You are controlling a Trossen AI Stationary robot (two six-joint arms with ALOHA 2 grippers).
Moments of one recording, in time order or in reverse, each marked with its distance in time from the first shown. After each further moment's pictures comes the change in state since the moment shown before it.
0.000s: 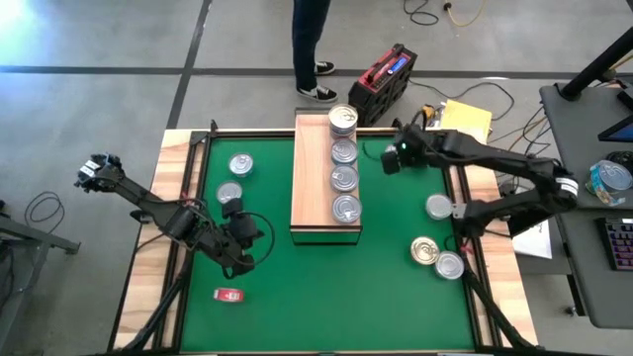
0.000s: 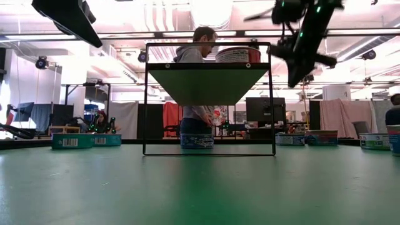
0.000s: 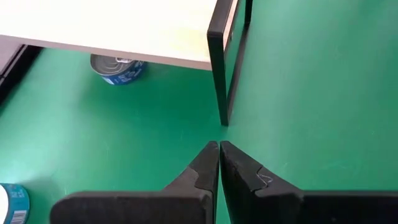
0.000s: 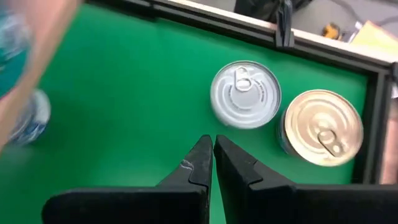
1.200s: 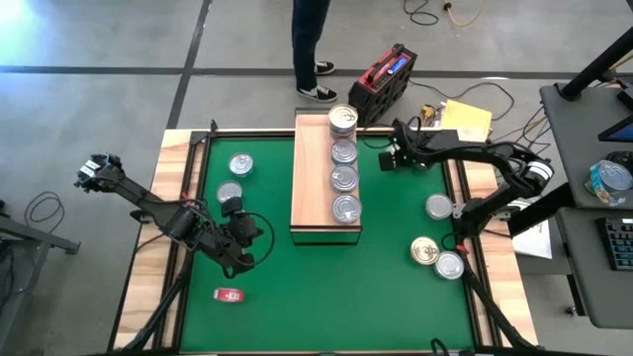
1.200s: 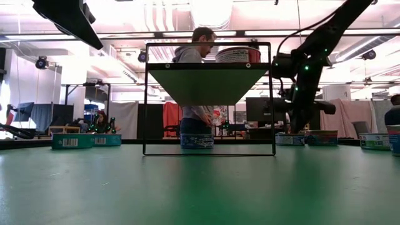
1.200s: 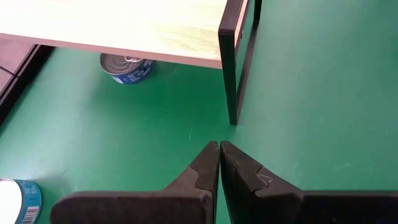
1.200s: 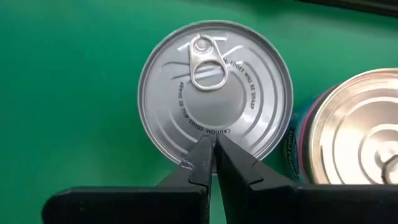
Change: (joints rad) left arm 0.000 0.004 -0.001 -0.017 -0.026 -0.004; right arm -0.268 0.254 -0.260 0.441 -0.115 -0.103
